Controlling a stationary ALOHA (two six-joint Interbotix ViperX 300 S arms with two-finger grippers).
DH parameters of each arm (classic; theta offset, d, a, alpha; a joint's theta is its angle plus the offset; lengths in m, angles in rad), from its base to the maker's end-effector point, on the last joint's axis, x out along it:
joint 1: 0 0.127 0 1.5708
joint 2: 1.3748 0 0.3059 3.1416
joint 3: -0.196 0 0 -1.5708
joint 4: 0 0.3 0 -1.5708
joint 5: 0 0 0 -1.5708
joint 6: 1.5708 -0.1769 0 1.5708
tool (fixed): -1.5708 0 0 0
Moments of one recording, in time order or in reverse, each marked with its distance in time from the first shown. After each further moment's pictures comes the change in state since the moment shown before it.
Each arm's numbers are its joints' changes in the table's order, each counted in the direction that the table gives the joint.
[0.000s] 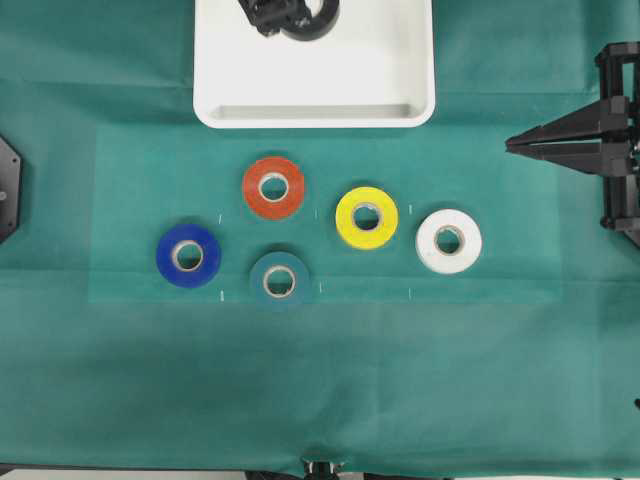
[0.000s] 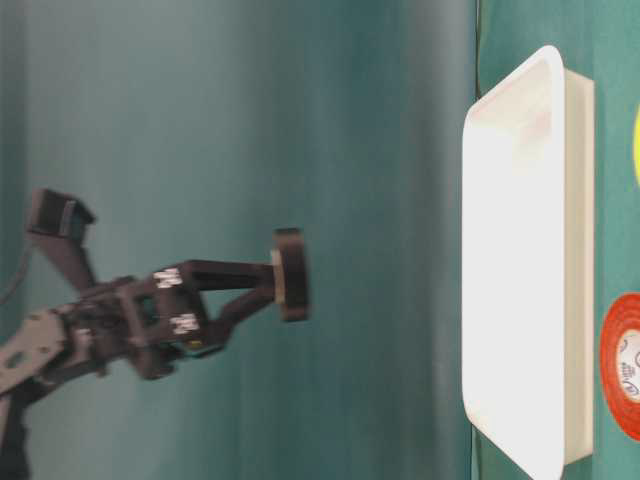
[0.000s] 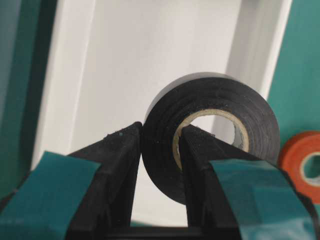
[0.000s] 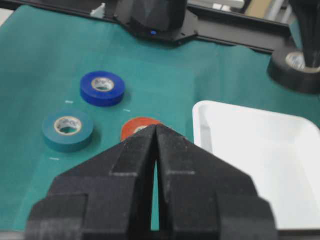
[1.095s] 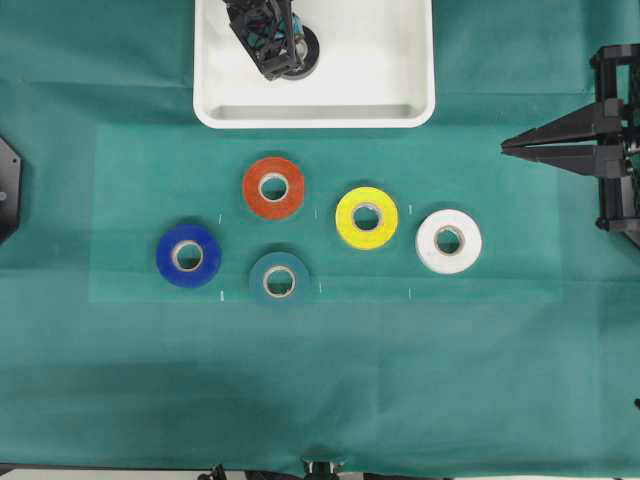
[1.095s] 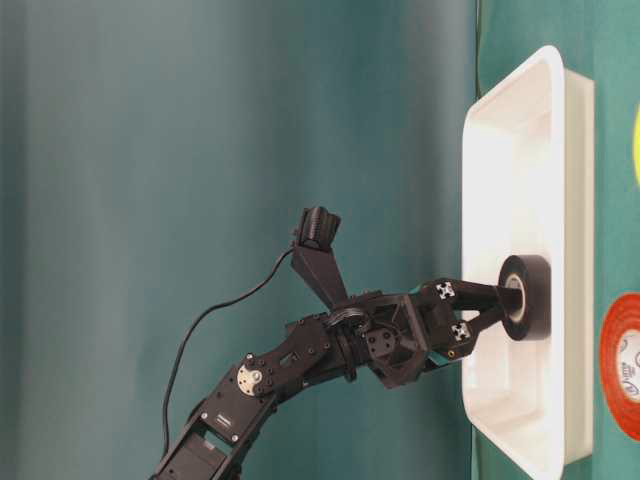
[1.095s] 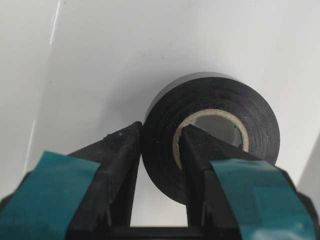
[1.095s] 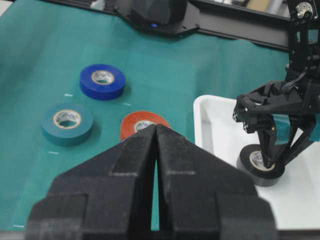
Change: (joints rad) left arm 0.080 -0.210 0.295 0.000 0.451 0.002; right arm 0.000 -0.018 0.000 -0.003 0.002 0.005
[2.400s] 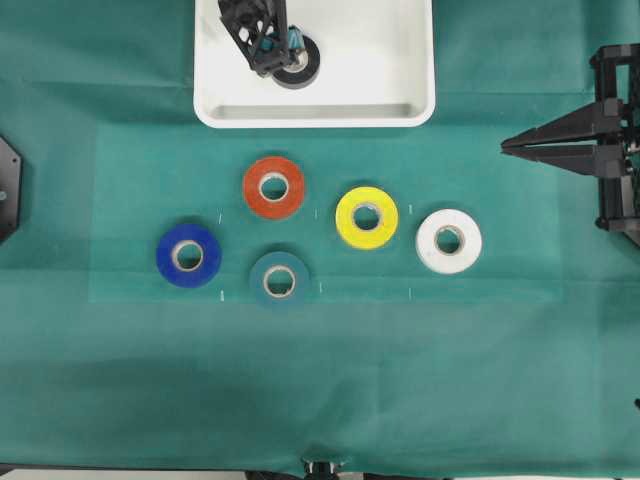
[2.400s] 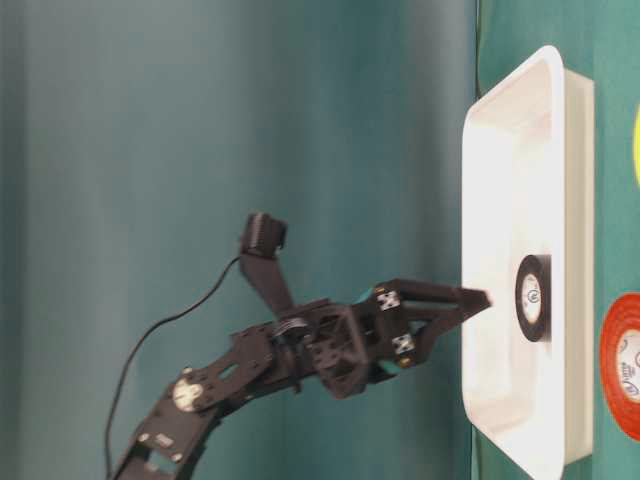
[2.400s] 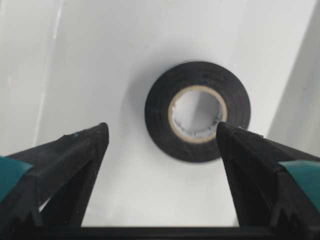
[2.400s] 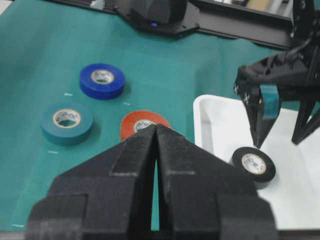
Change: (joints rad) left arm -0.023 0.120 0.002 -0.003 -0.114 0.005; right arm 0.000 -0.002 0.000 -0.002 0.000 0.002
